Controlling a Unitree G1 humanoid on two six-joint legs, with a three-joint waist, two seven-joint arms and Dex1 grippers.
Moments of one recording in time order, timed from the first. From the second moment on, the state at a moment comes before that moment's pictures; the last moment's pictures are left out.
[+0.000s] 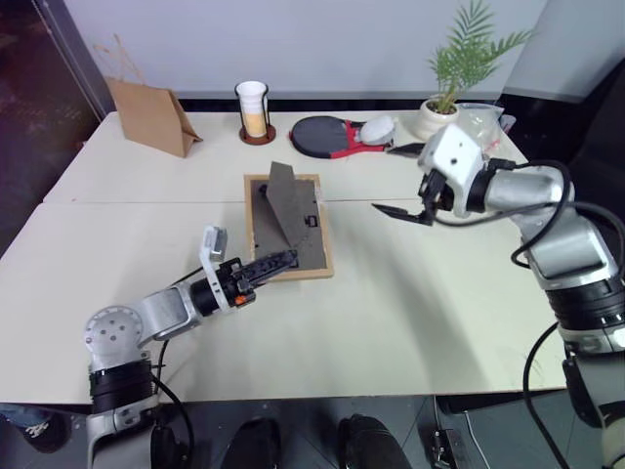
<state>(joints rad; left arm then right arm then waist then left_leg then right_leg) -0.39 0.31 0.41 -0.03 -1.58 1.36 -0.17 -0.80 -0.82 0.23 0.12 -0.17 -0.26 0.74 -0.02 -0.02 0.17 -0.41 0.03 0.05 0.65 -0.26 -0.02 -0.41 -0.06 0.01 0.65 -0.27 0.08</state>
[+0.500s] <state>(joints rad) -0.25 0.46 0.26 -0.07 -1.89 1.19 -0.04 -1.10 -0.59 0.53 0.69 -0.98 -0.92 -0.14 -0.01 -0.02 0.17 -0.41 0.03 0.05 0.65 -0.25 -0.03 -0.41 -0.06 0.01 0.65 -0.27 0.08</state>
